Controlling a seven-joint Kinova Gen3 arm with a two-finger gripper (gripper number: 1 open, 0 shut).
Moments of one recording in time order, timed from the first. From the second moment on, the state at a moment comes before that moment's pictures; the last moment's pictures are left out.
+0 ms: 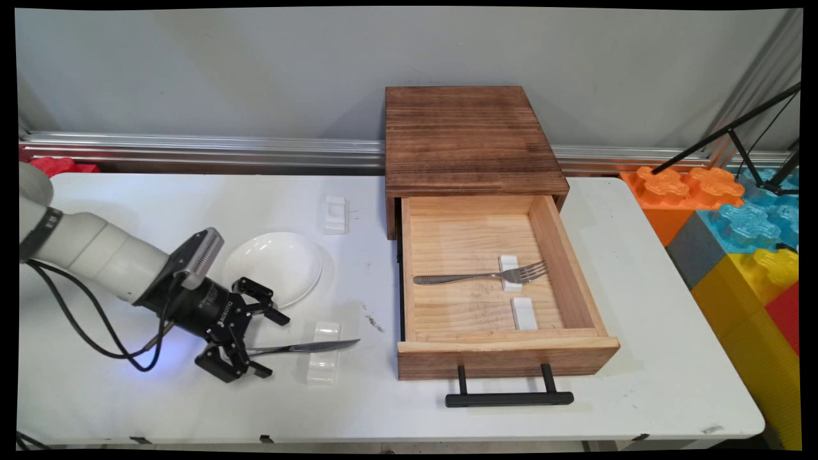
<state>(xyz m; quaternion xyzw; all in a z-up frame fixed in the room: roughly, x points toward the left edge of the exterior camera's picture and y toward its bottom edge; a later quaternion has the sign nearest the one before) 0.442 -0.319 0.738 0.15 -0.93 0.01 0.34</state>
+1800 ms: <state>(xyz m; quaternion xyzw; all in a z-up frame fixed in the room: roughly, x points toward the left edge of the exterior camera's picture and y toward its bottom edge) 0.436 -0.323 0.726 0.14 -0.93 0.00 0.33</state>
